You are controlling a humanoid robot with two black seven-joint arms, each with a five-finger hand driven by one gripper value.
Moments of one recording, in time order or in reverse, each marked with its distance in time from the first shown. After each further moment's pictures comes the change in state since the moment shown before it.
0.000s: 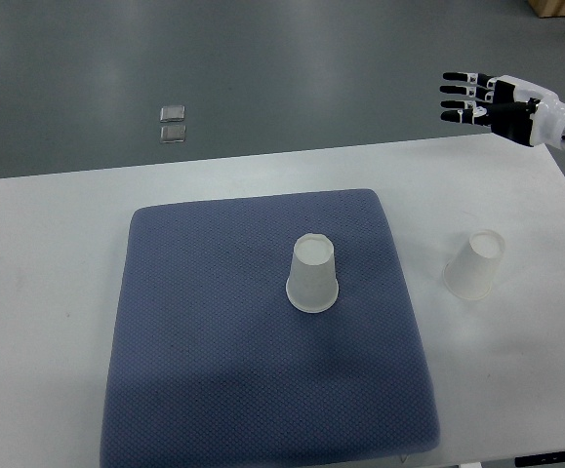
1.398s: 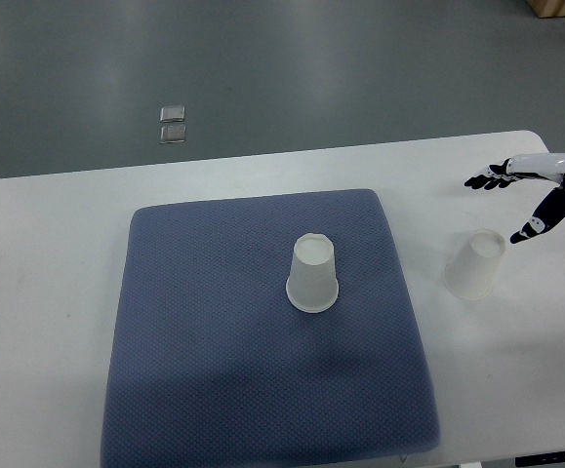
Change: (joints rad) left arm 0.000 0.000 0.000 0.000 0.000 0.000 -0.001; right arm -0.019 -0.358 -0.216 0.464 -0.897 -0.106 0.235
